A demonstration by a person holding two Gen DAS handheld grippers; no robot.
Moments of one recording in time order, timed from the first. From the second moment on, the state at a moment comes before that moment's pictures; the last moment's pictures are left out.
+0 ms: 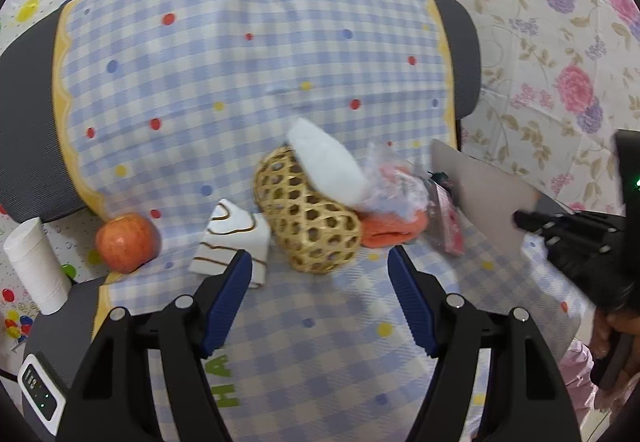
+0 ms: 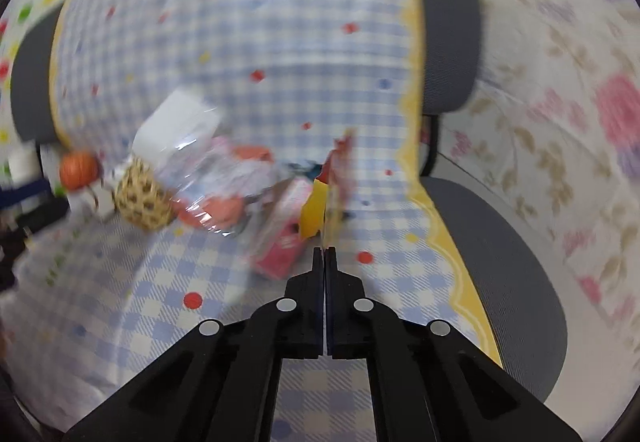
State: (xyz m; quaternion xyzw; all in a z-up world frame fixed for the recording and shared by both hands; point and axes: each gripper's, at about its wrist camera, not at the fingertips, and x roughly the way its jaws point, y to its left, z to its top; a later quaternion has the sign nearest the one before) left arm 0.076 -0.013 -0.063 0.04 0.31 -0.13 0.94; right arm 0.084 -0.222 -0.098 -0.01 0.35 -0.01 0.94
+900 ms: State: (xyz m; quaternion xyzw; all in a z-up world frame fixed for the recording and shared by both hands) left arm 0.138 -0.044 -0.117 -0.02 0.42 -0.21 0.88; right arm 0.037 -0.253 -0.080 0.05 0.30 -0.05 0.95
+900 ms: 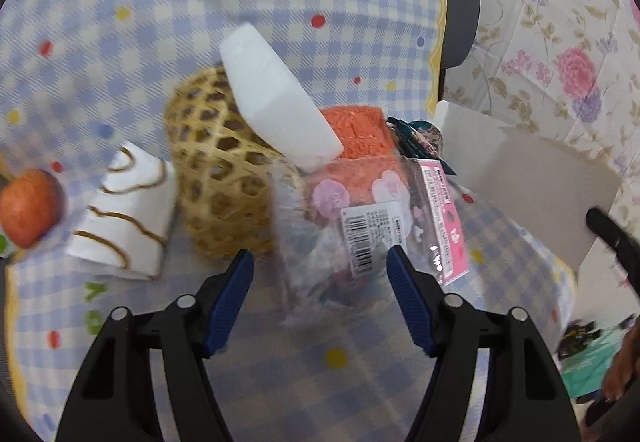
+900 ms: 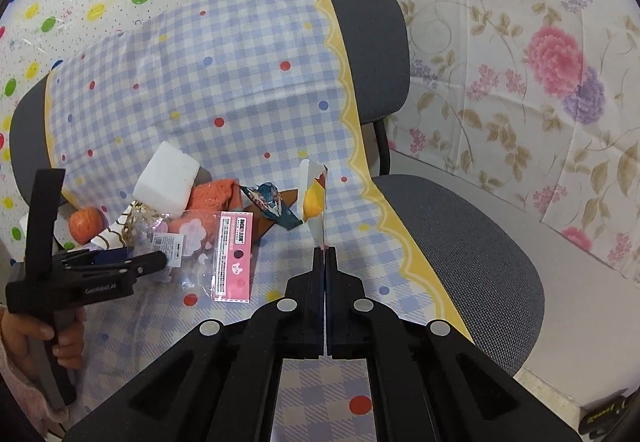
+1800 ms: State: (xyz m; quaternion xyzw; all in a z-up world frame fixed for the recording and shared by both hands) left arm 0.005 -0.054 -0.016 0.07 0.22 -0.24 0.94; right arm -0.032 -0.271 -0.026 0.05 0.23 -0.12 0.97
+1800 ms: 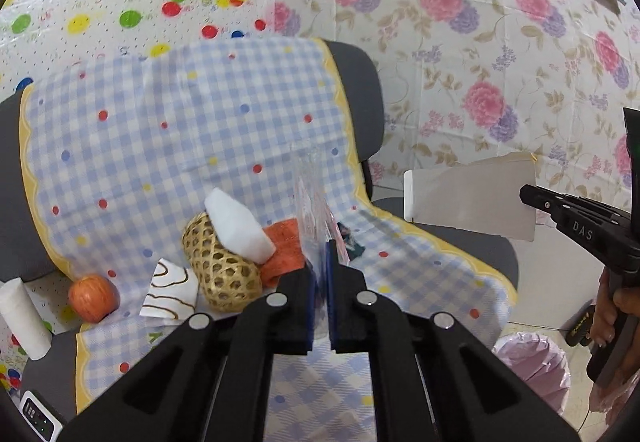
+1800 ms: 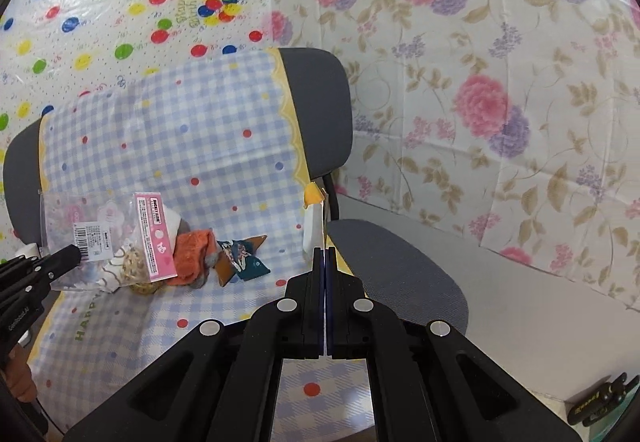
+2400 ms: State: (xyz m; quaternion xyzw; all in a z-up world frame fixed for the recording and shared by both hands) left arm -0.058 -0.130 -0.032 0.10 0.22 -0.35 0.90; right arm -0.117 -0.299 -0.020 0.07 0.24 -0.16 0.95
